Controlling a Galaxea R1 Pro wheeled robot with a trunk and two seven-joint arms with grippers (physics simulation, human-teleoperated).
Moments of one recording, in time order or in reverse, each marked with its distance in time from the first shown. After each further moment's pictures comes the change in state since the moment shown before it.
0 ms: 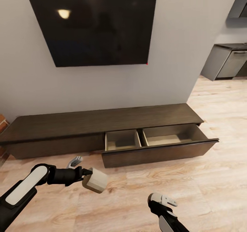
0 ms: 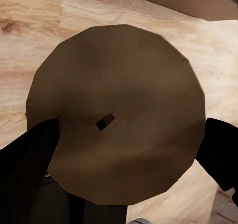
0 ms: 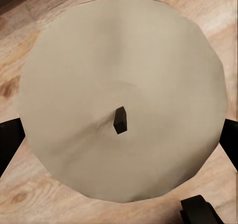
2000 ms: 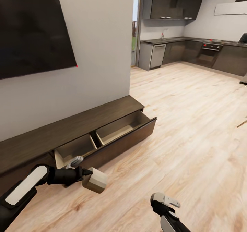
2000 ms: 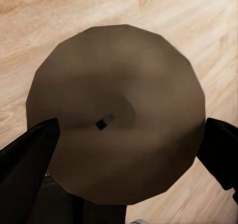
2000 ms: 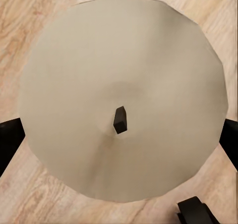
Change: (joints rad) left arm 0.000 0.000 0.000 0.000 -0.001 -0.001 0.001; right arm 0.000 -0.008 -0.017 0.010 -0.017 -0.036 -0.015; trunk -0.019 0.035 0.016
